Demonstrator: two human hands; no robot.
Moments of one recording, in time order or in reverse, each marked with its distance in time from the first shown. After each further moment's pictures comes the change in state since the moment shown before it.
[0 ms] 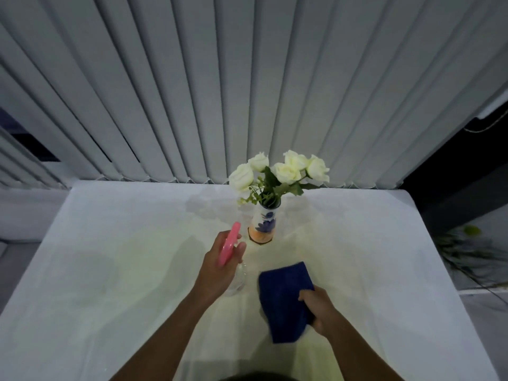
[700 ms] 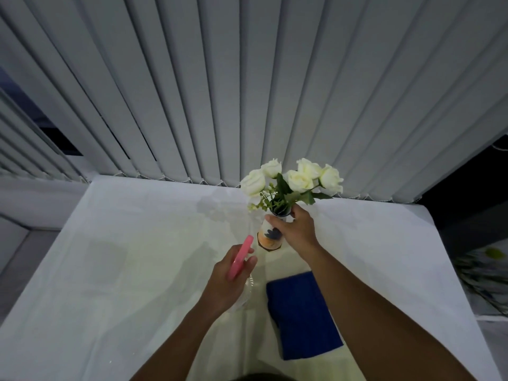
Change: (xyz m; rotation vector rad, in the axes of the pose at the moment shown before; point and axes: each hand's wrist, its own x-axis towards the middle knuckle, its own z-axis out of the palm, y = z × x) left_hand -0.012 -0.006 0.006 0.047 0.004 0.051; right_hand -0.023 -0.166 0.072 -0.290 0.028 -0.722
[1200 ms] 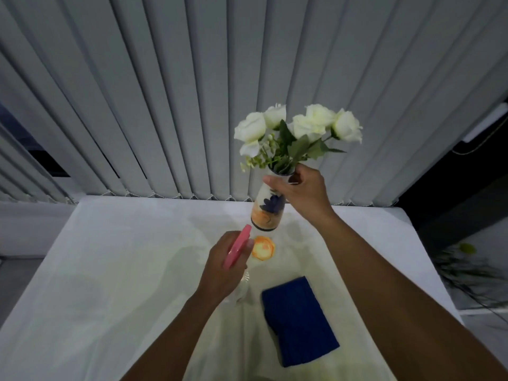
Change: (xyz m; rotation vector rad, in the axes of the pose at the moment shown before) left_hand 0.022 0.042 -0.014 -0.026 0.074 0.244; right_hand -0.004 -0.103 -0.041 -0.040 0.171 -0.368
